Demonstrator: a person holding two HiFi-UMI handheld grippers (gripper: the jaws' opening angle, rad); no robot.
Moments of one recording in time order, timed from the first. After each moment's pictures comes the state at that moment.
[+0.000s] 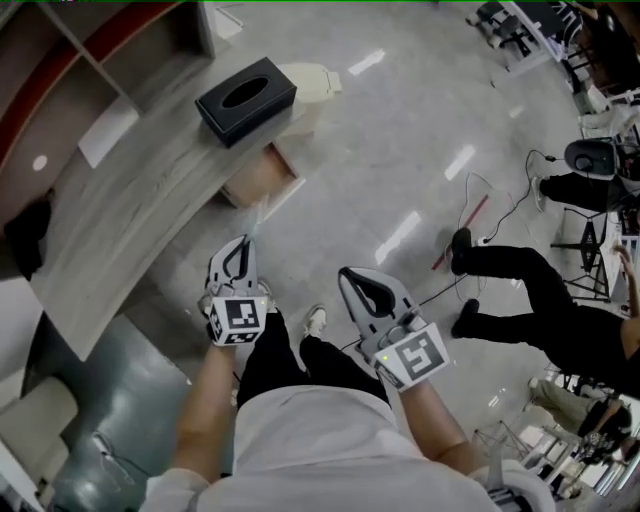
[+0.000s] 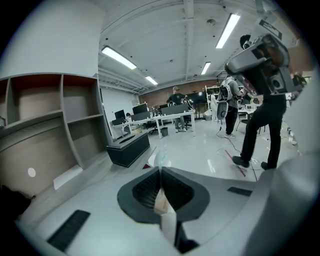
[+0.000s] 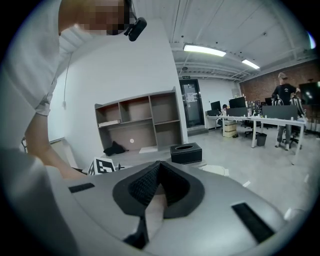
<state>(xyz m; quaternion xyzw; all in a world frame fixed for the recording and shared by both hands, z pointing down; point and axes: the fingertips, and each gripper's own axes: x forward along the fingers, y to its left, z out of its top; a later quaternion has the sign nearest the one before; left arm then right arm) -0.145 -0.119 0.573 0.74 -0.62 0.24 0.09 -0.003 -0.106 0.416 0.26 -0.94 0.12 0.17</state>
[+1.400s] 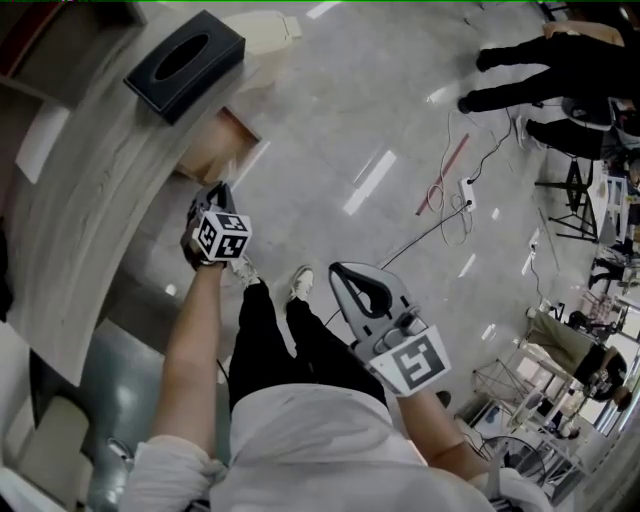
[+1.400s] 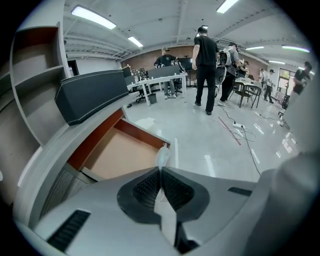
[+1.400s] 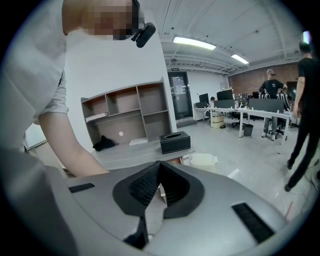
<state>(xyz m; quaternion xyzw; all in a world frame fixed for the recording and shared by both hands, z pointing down) -0.140 -0.209 0.781 0.72 -0.53 0.41 0.19 0.014 -0.116 0.457 0.32 -0.91 0.16 0.20</state>
